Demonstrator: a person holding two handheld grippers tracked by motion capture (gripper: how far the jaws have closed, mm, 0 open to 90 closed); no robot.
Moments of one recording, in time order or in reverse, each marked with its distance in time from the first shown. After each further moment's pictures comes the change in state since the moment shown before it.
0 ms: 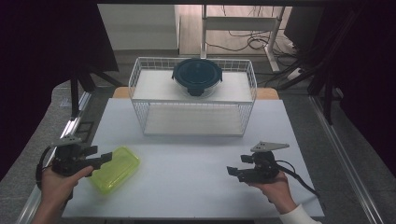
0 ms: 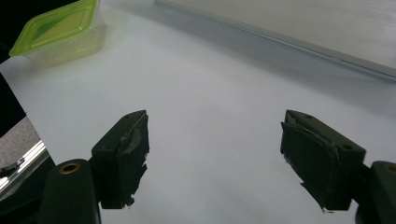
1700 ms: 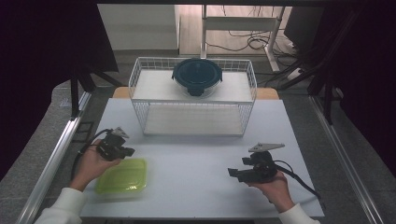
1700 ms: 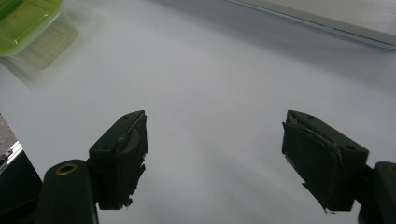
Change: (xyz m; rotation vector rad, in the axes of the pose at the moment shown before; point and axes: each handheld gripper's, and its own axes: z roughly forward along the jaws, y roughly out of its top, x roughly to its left) left arm -0.019 0.030 0.100 0.319 -0.057 0.352; right arm -0.011 -0.008 0.014 0.073 -0.042 0.028
